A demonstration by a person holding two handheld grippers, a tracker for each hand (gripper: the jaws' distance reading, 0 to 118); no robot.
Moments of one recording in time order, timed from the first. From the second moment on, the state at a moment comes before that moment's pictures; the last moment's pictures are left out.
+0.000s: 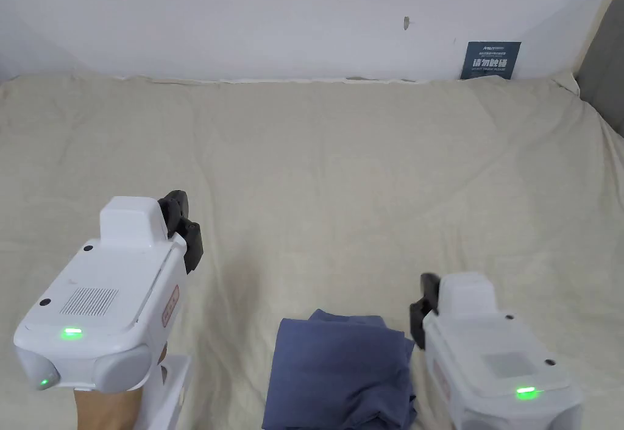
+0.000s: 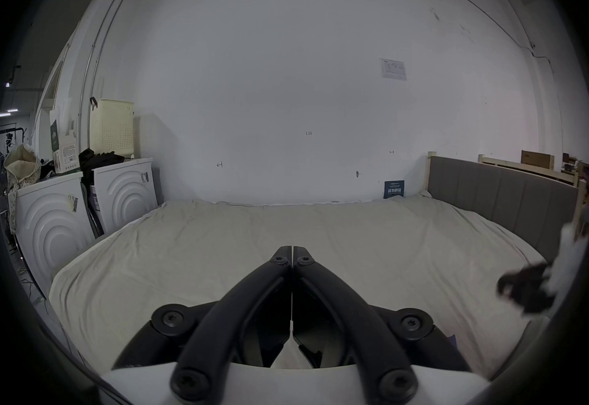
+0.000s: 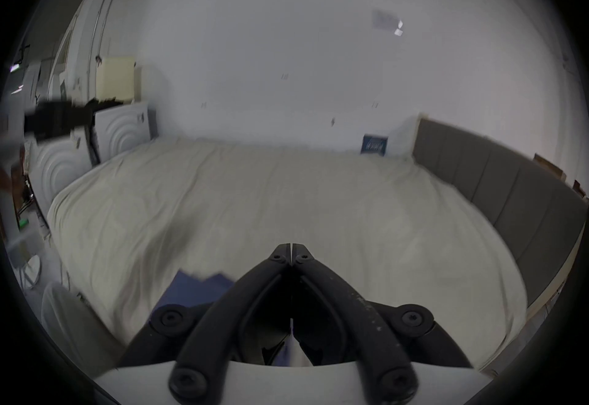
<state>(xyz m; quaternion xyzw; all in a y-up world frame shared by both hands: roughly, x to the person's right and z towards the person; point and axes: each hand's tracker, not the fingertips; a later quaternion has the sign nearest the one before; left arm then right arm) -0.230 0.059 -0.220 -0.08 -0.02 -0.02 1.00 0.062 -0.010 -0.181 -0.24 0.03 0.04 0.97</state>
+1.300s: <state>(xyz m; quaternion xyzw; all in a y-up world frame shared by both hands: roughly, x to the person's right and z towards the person) -0.190 -0.137 -0.269 -0.54 -0.21 0.21 0.79 0.068 -0.143 -0.193 -0.40 0.06 -0.02 0.91</state>
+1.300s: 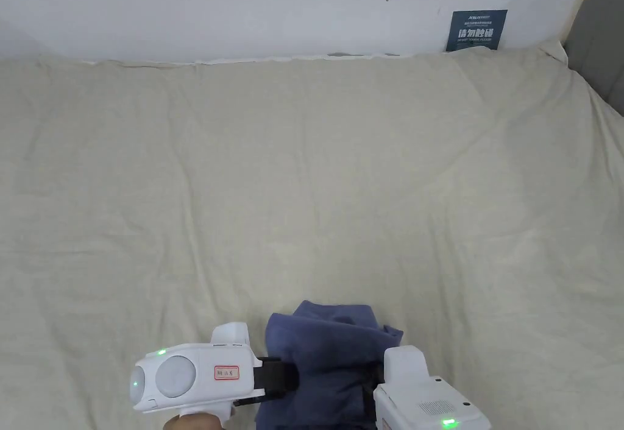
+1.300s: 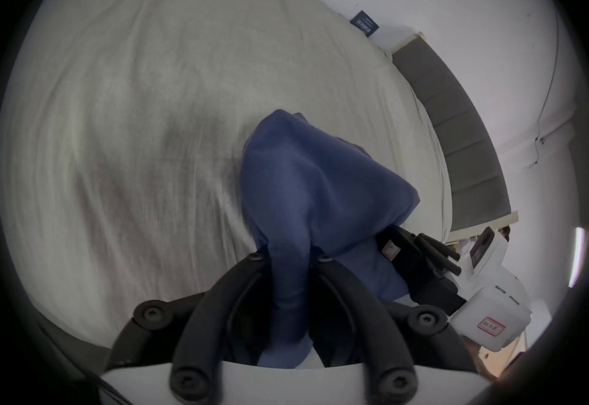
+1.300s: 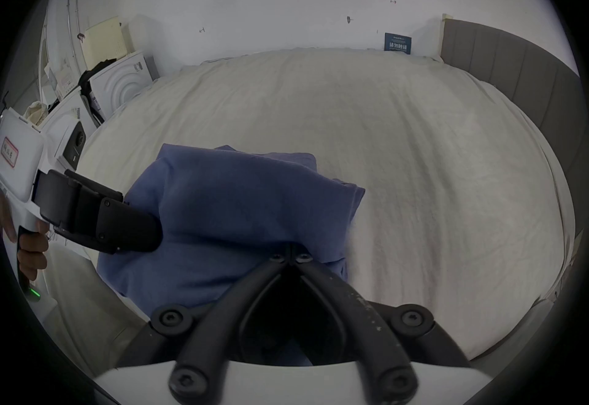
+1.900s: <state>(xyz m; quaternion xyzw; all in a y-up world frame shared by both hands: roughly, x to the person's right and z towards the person) -0.434 -0.050 -0.353 -0.48 -0.02 0.06 0.88 0.044 -0.010 -0.244 -0.25 0.06 0.03 0.96</state>
